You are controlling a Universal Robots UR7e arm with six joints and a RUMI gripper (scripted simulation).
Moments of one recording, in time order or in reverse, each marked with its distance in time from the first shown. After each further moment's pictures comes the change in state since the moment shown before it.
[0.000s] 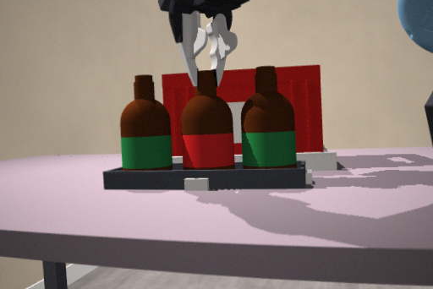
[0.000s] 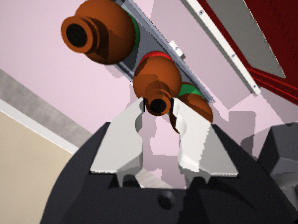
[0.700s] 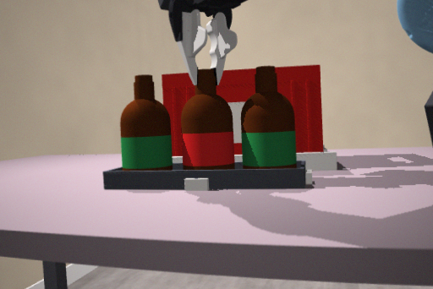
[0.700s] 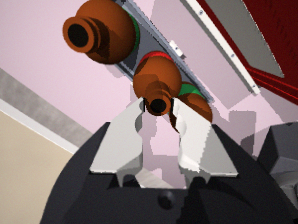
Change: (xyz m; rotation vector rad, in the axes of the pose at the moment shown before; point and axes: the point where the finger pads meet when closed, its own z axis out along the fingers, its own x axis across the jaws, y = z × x) arm 0.000 0.000 -0.002 0.000 0.000 0.000
